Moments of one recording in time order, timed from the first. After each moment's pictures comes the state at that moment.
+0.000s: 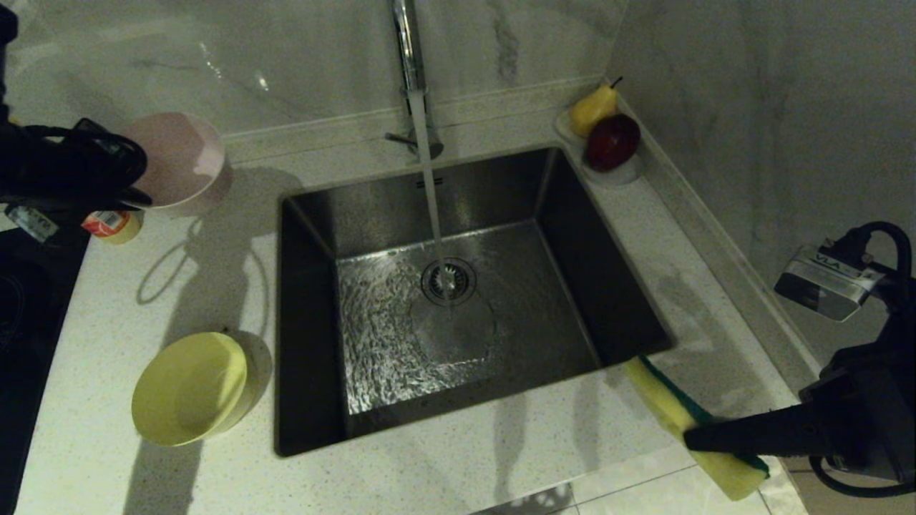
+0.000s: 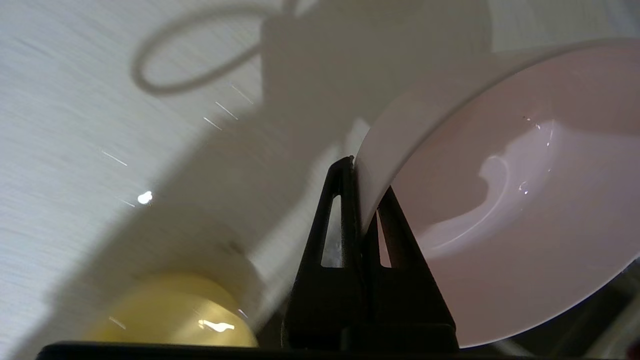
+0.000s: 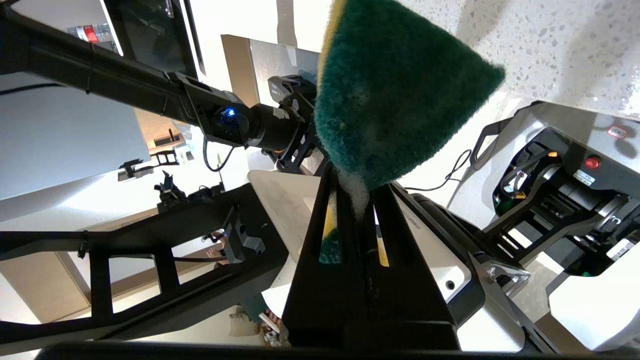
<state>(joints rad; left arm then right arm) 0.11 1.65 -1.74 0.60 0.05 -0.83 0.43 1.25 -0.95 0.31 0.76 0.47</state>
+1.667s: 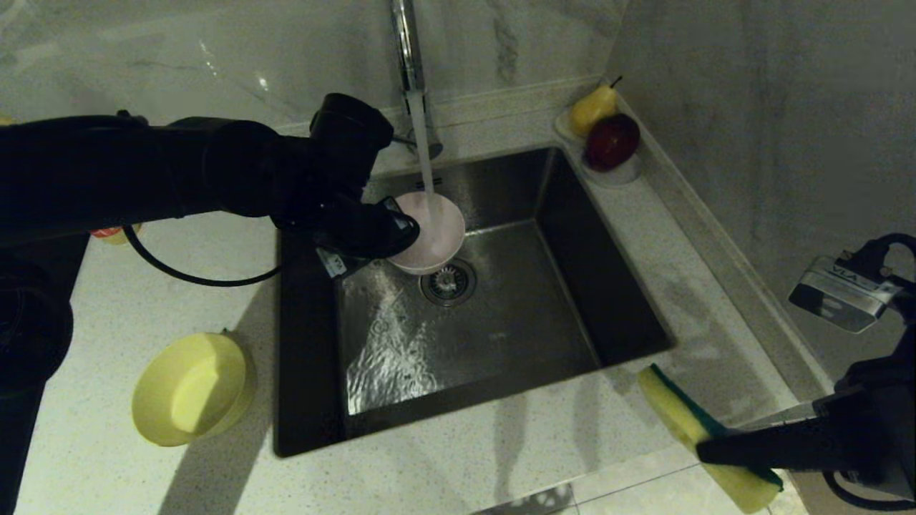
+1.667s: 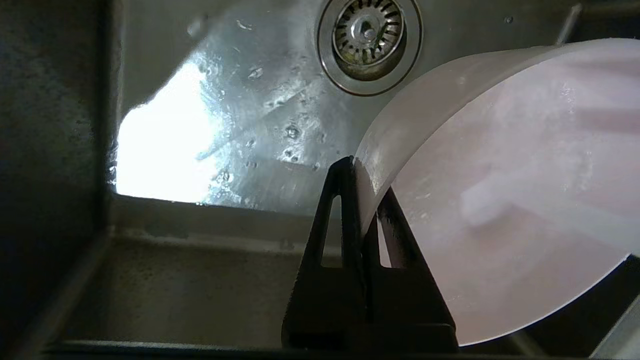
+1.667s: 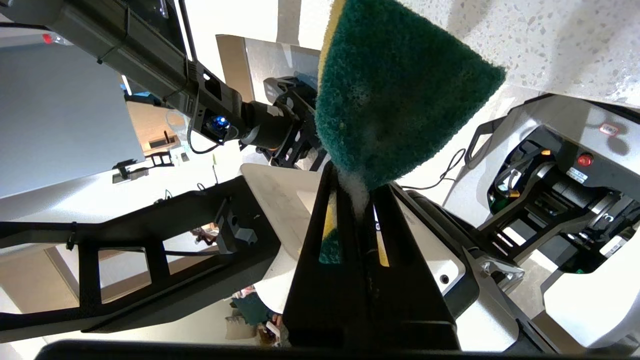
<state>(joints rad) -0.48 2.02 -1.88 0.53 0.27 -0.85 0.42 1.22 -0.91 0.31 0.76 0.45</state>
